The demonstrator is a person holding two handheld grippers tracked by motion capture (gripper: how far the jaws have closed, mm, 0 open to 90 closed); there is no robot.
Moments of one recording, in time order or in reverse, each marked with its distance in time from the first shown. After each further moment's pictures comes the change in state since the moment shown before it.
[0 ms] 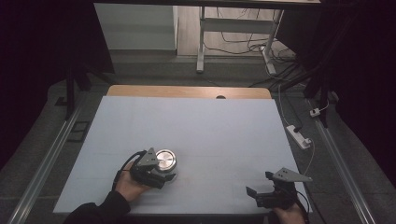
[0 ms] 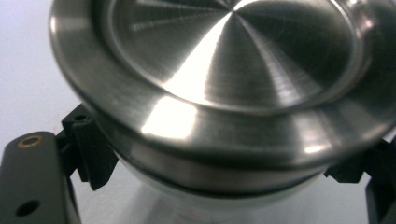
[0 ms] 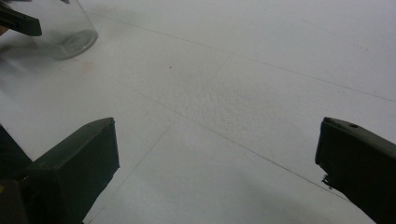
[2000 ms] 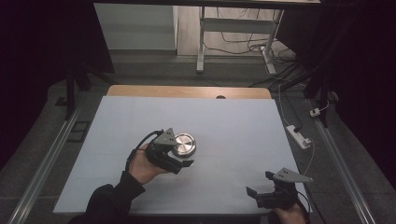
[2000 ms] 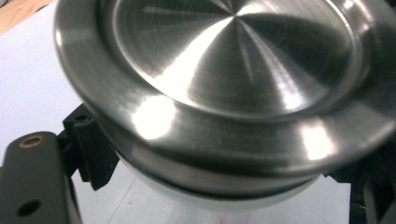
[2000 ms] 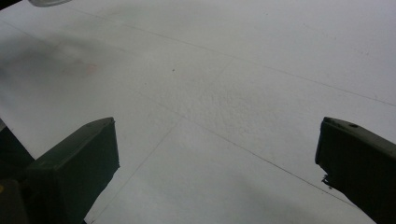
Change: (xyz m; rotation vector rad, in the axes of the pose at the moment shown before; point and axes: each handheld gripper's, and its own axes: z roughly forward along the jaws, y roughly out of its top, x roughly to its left) left arm -0.008 0.098 -0.008 -0.003 -0.107 0.057; right arm 0.000 0.000 -0.001 -0.013 0.008 -0.010
